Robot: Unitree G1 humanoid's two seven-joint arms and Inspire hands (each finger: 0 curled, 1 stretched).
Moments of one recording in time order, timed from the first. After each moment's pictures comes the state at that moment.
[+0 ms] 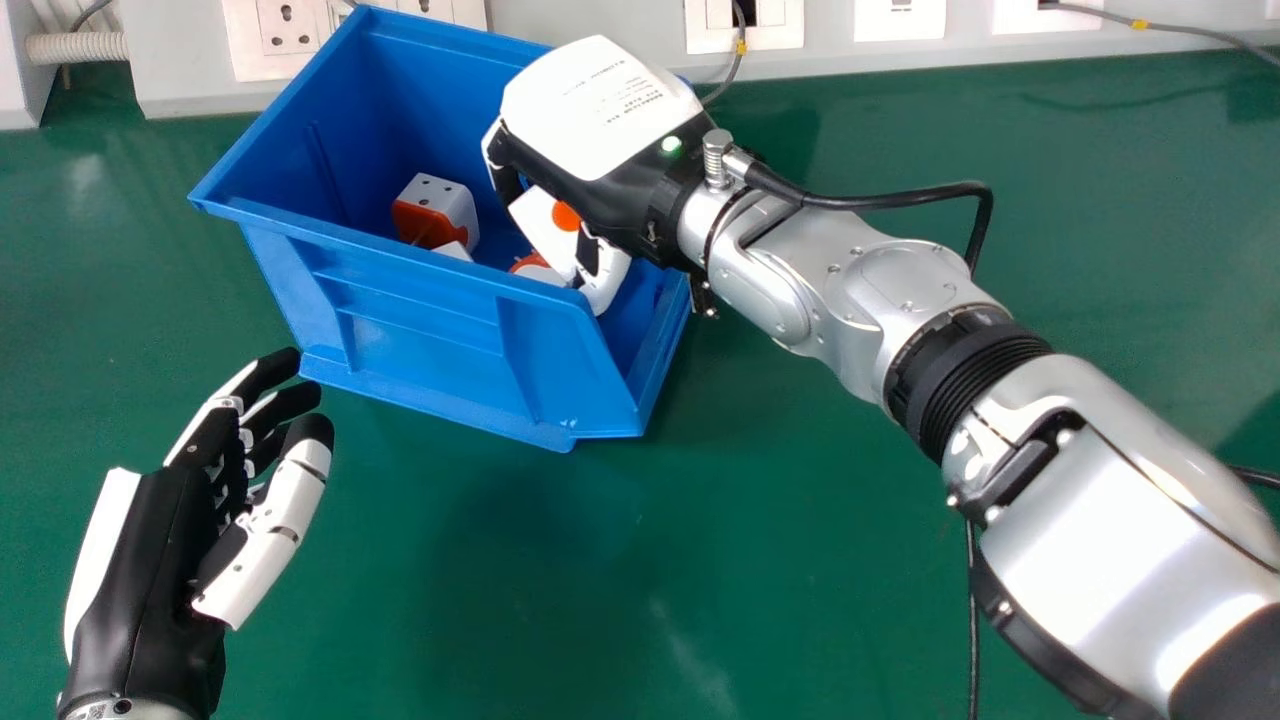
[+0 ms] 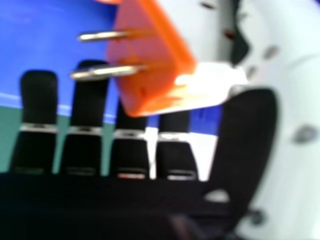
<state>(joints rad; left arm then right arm) 0.39 0.16 0.24 -0.45 -0.01 0.10 -0.13 -1.30 -0.06 0.71 1.29 -0.91 -0.30 -0.24</state>
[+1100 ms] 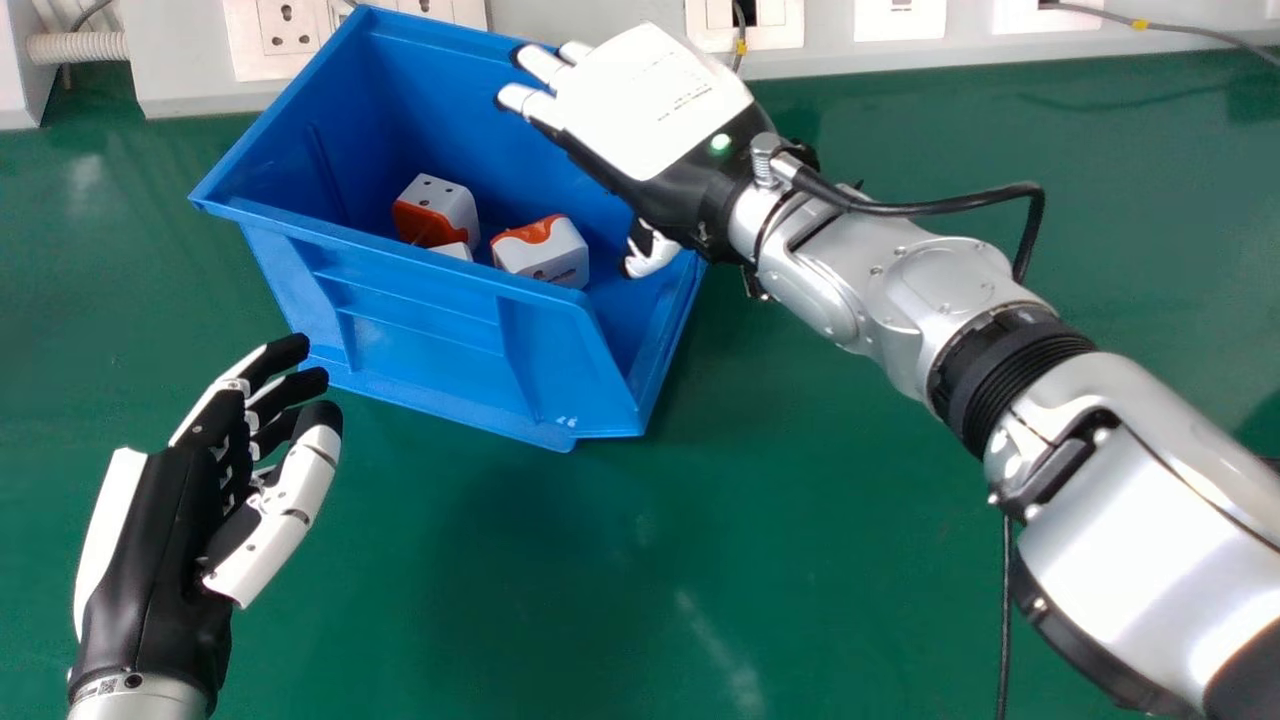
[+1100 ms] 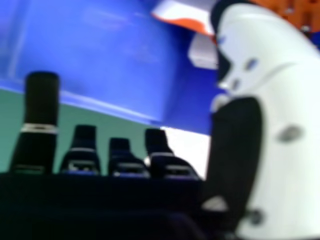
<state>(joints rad) 0.33 0.17 0.23 -0.41 0.00 0.12 -0.11 -1.27 -0.14 0.74 1.27 -0.94 -0.28 -0.33</state>
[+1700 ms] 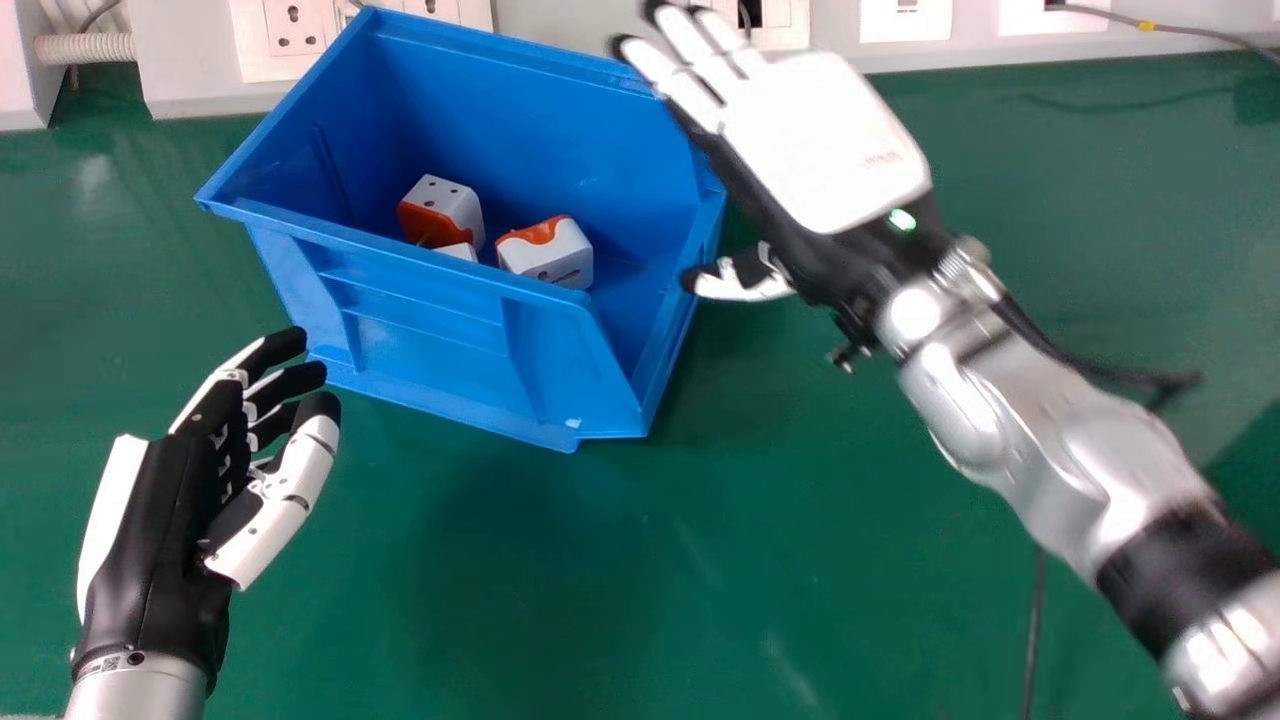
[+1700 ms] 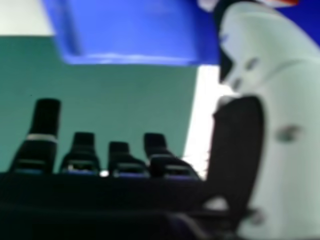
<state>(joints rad) 0.28 0.18 0.24 -0.36 0.01 0.13 -0.11 -0.61 -0.42 0.44 0.43 -0.86 -0.22 -0.42</state>
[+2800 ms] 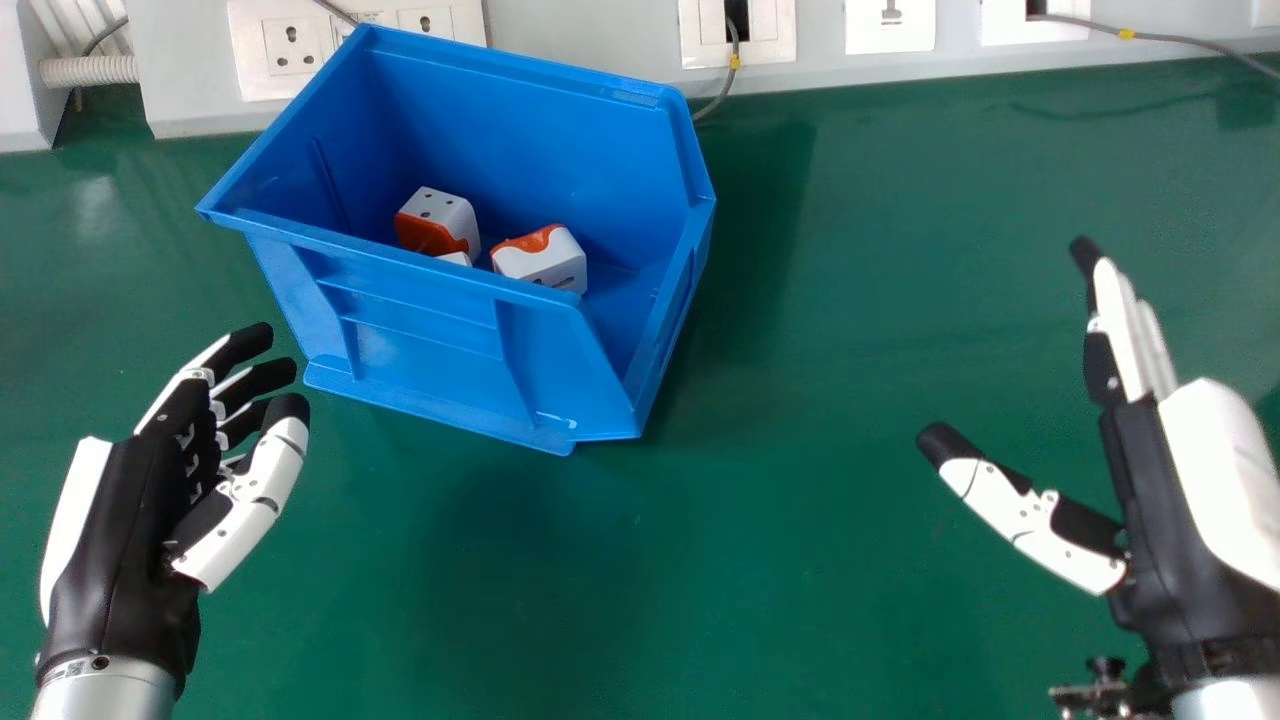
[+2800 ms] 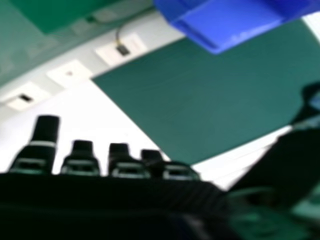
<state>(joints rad) 0.29 0.19 0.30 -0.33 -0.02 0.09 -0.13 0.31 -0.35 0.02 -0.25 -0.48 -0.16 -0.21</state>
